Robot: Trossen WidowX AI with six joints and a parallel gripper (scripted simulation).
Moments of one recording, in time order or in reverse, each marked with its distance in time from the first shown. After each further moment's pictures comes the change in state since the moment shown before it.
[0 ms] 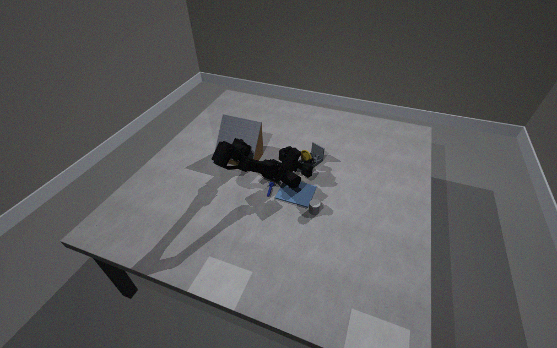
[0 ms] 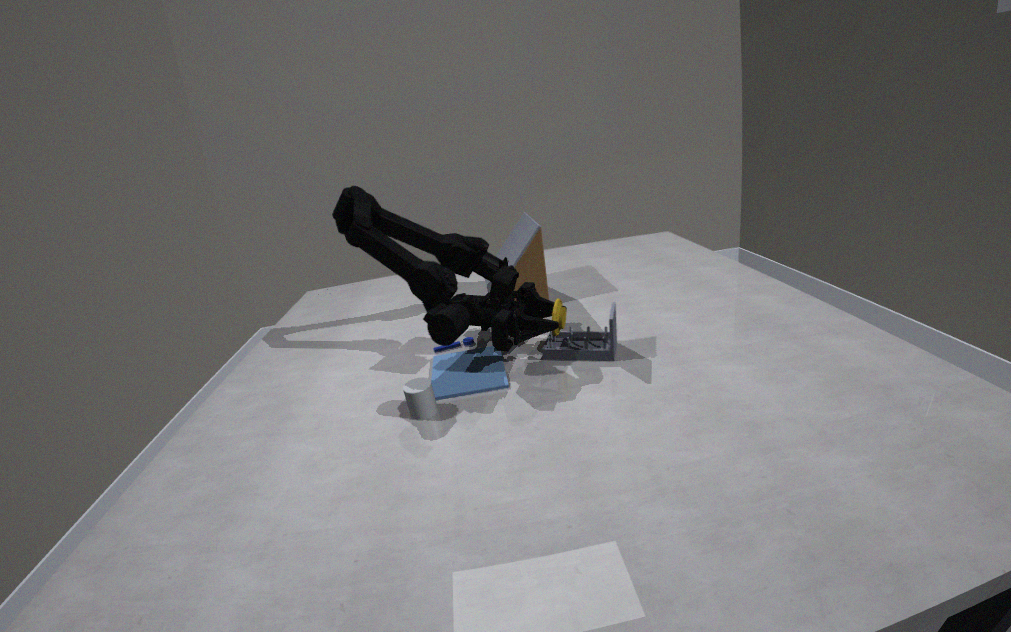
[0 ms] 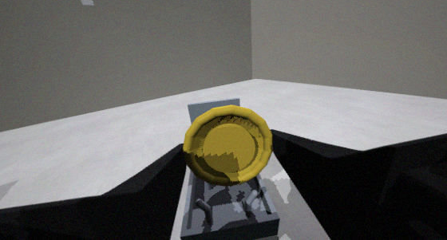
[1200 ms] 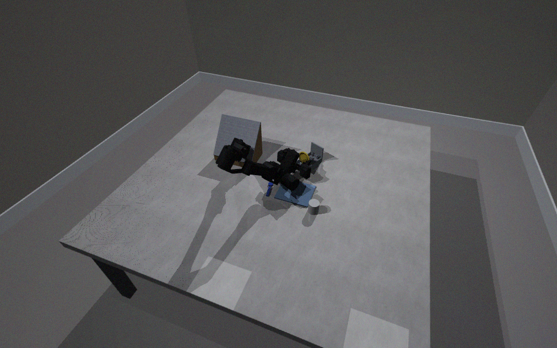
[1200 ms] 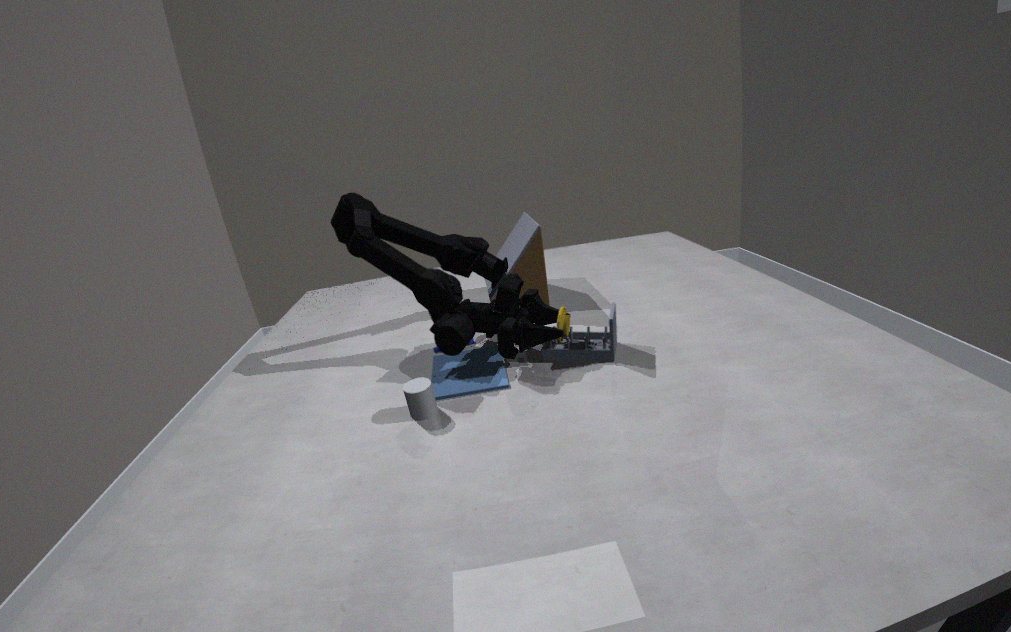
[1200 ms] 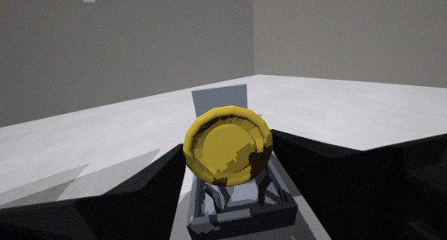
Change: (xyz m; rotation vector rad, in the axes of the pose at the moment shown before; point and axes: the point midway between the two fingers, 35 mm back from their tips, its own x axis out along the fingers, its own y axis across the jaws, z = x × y) arm 0.005 0.009 -0.018 0.009 0.006 0.011
